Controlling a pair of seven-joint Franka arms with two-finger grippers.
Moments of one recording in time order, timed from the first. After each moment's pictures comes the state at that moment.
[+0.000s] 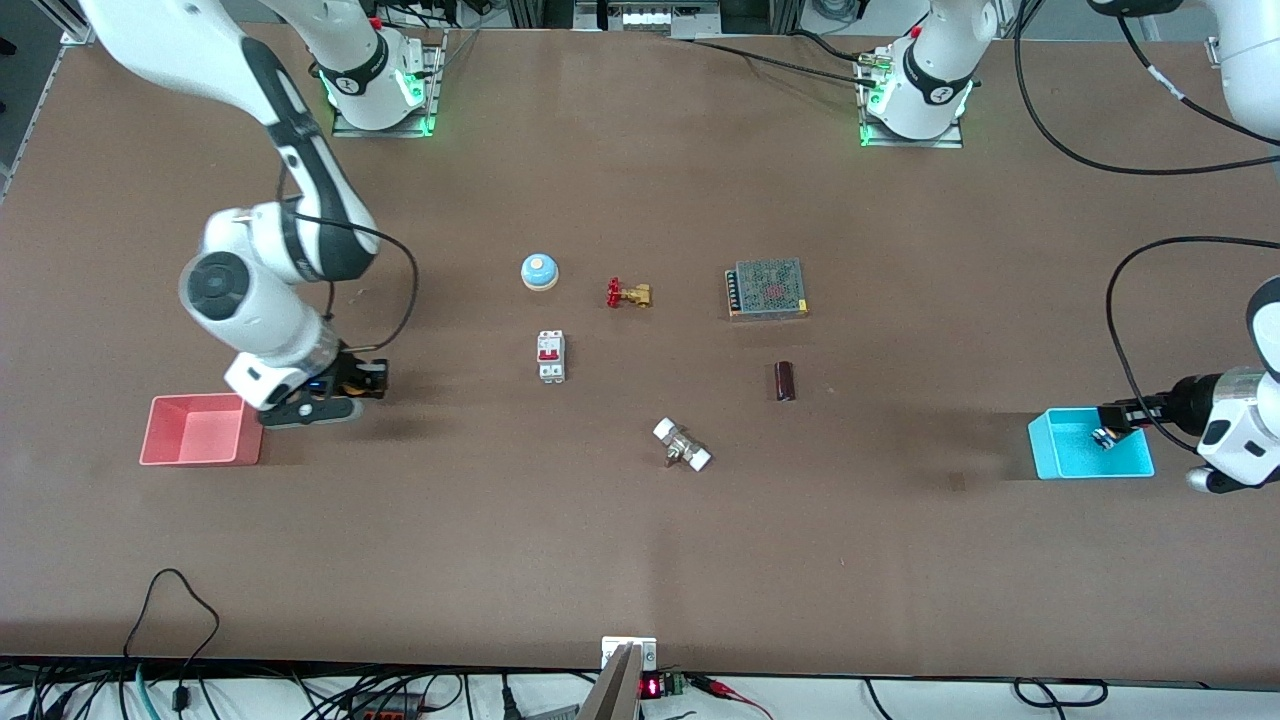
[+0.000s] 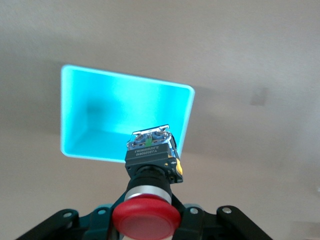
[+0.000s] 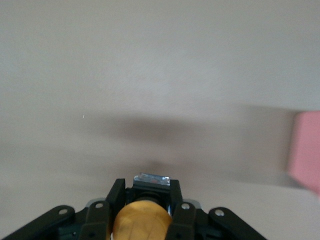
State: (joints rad) left arm 0.26 0.67 0.02 -1.34 -0.08 1.78 0.10; right arm 0.12 0.35 0.02 -1.90 -0.04 2.30 0.01
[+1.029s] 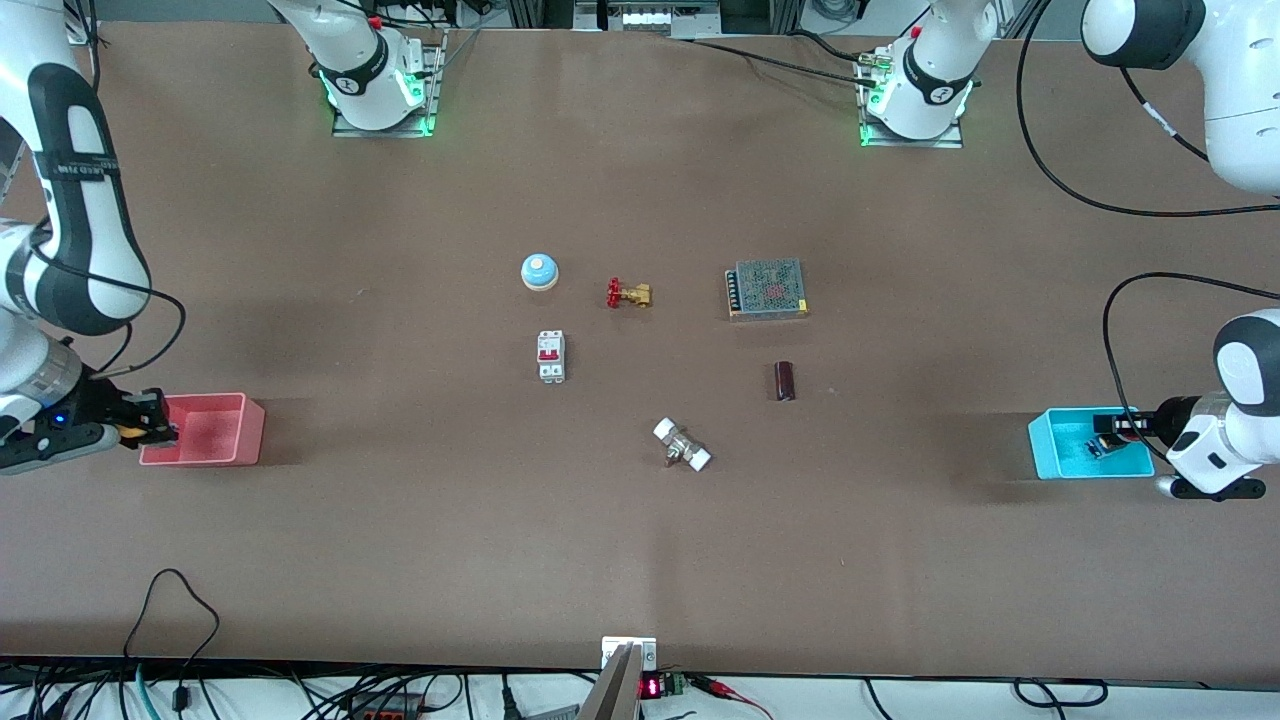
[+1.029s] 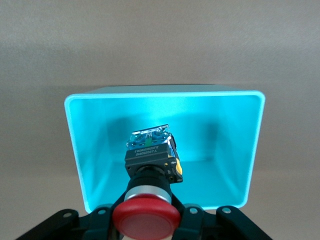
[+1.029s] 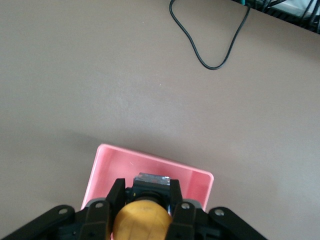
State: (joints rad) left arm 0.29 0.80 0.02 -1.32 0.01 1.87 0.27; right arm -0.22 0.52 0.00 -1.69 0.04 2.40 -0.57
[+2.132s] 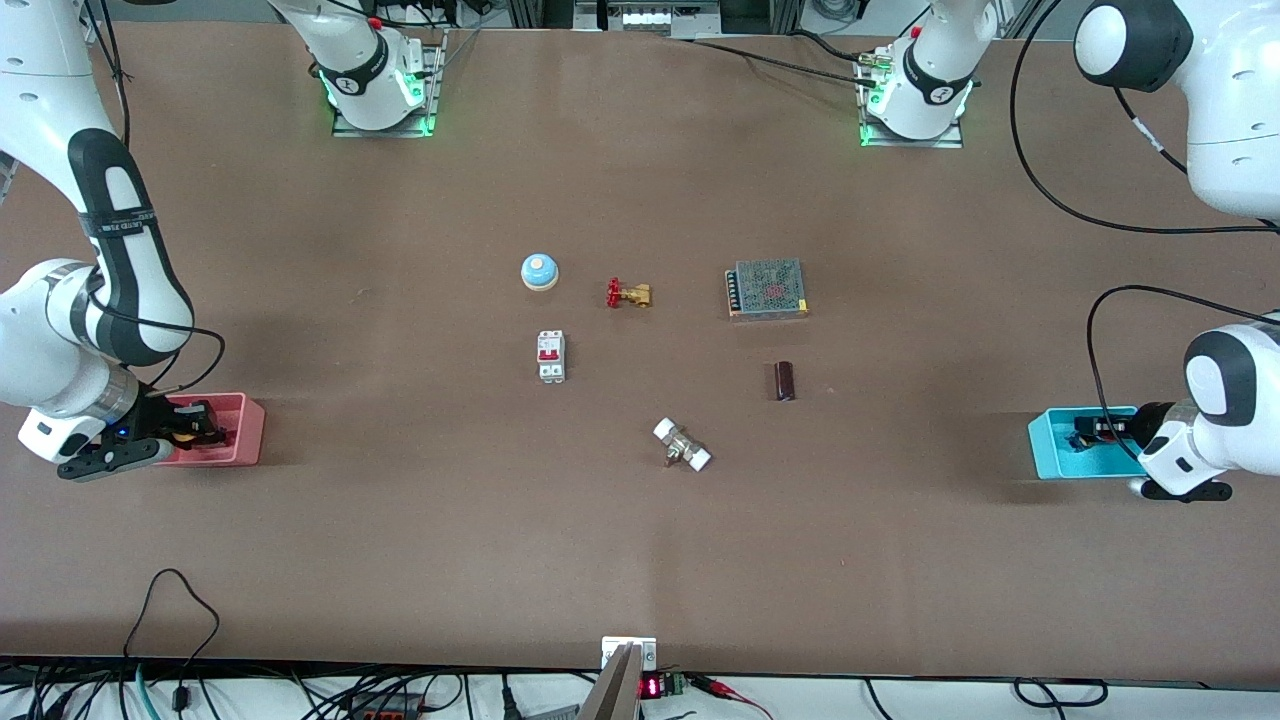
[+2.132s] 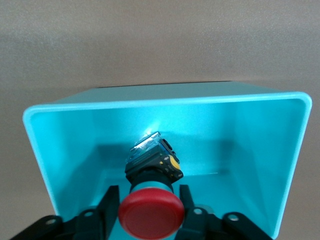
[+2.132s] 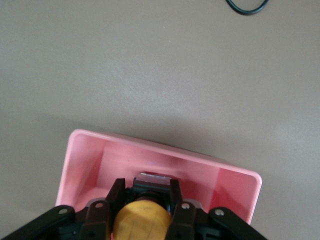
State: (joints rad) left arm 0.29 0.86 0.02 -1.31 0.02 1.90 0.28; right arm -0.23 0.64 0.00 -1.69 0.07 2.44 -0.57
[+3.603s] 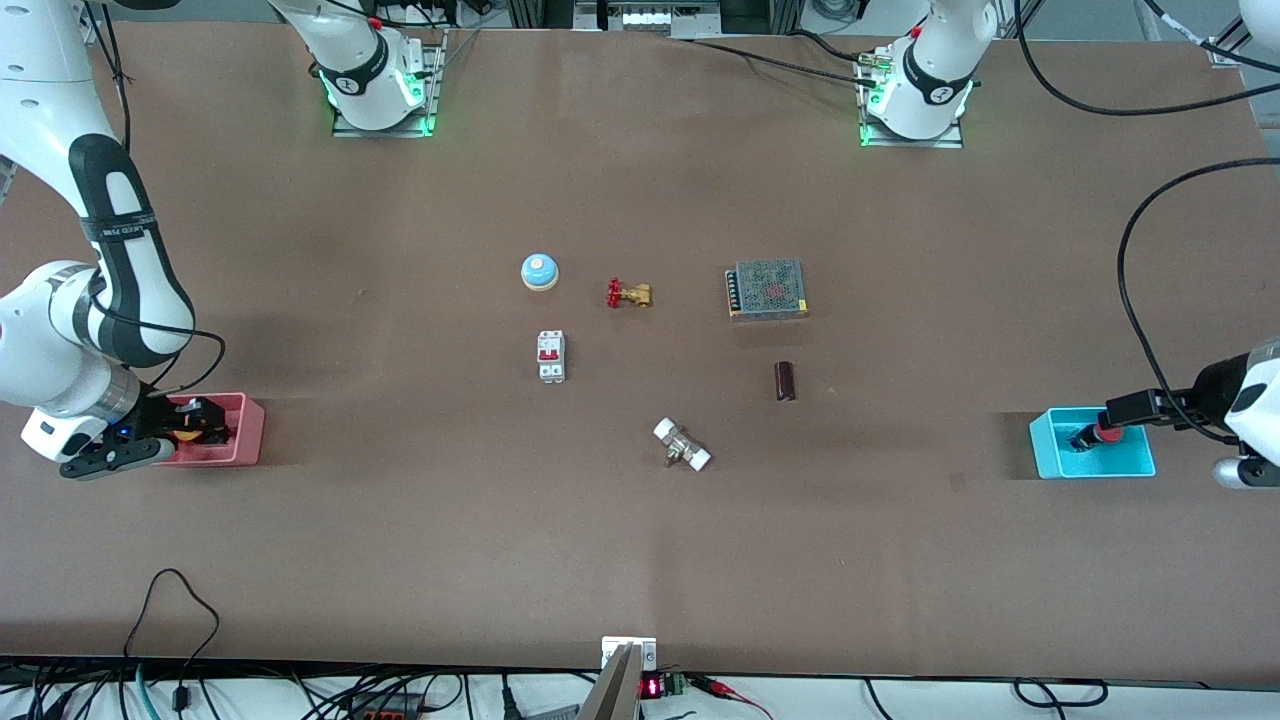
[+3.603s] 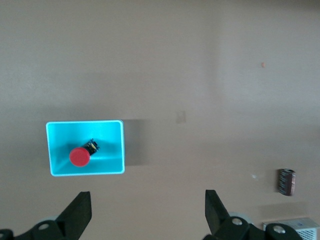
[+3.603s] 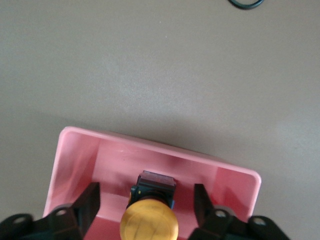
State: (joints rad) left arm 0.27 0.47 -0.21 -1.28 0.02 1.72 0.05; right arm -0.24 0.65 0.00 -1.69 0.07 2.45 -0.58
